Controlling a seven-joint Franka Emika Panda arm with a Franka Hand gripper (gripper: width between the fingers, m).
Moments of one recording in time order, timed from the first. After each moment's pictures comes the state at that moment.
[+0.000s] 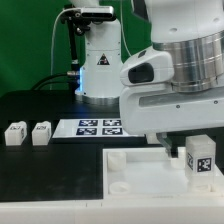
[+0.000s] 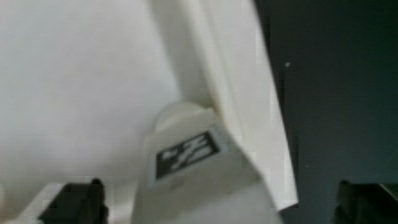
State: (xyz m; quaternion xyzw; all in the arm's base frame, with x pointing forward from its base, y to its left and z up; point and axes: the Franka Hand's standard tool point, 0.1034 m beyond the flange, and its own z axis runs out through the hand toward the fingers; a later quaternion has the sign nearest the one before) arm 0.626 0.114 0.079 -0.99 0.08 0.02 0.10
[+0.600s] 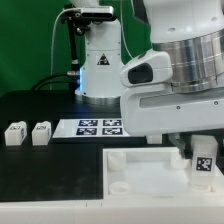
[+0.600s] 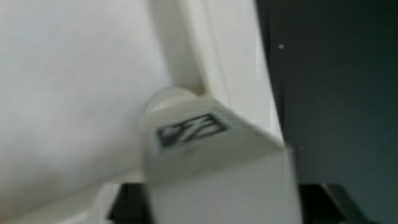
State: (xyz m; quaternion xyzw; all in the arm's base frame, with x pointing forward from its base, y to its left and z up) arm 0.627 0.112 0.075 -0.98 0.19 0.02 0.10
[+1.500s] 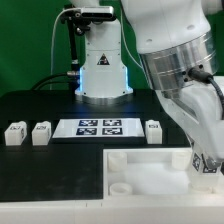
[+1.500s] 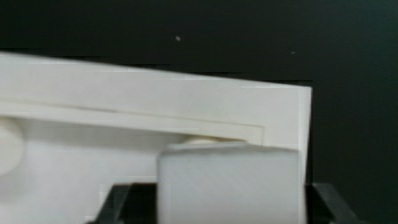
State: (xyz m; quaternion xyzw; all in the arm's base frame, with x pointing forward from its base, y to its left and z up) arm 0.628 0.117 0.074 -0.75 0.65 0.10 0.12
